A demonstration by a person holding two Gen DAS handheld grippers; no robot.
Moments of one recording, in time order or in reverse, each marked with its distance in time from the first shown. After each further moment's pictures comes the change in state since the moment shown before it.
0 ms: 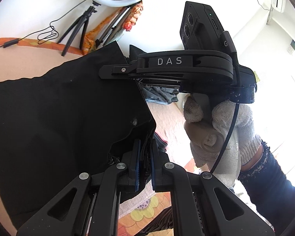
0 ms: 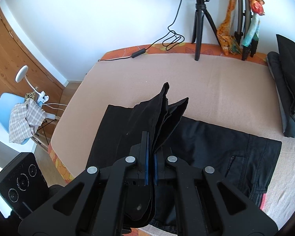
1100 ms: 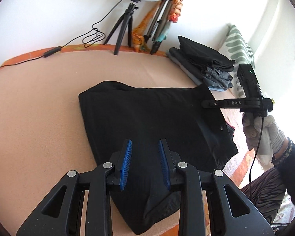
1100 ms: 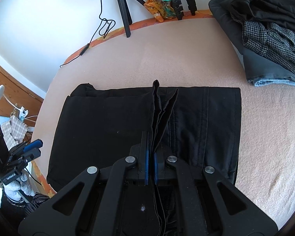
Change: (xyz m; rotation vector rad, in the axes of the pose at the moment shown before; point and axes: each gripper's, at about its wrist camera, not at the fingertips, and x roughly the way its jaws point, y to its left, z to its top) left arm -0.048 0.049 -0.028 0.084 0.042 0.389; right arm 0.016 -0.150 -0.070 0.192 0.013 -0.073
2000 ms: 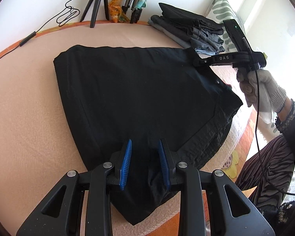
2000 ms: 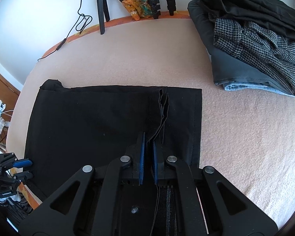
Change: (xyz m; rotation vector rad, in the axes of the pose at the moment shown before) left arm 0.040 -0.026 -0.044 0.147 0.169 -0.043; right arm 0.001 -0.018 -0.005 -0.032 0.005 -0.197
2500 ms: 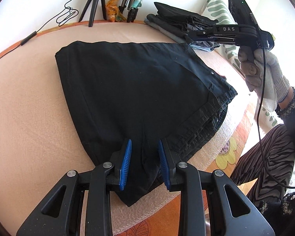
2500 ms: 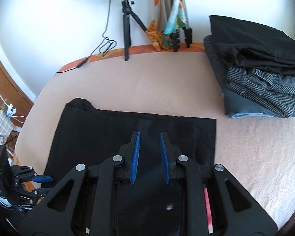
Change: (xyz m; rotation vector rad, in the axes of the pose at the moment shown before) left arm -0.014 -0.002 -0.023 0.009 -0.007 -0.023; right arm -0.048 0.056 0.012 -0.057 -0.173 0.069
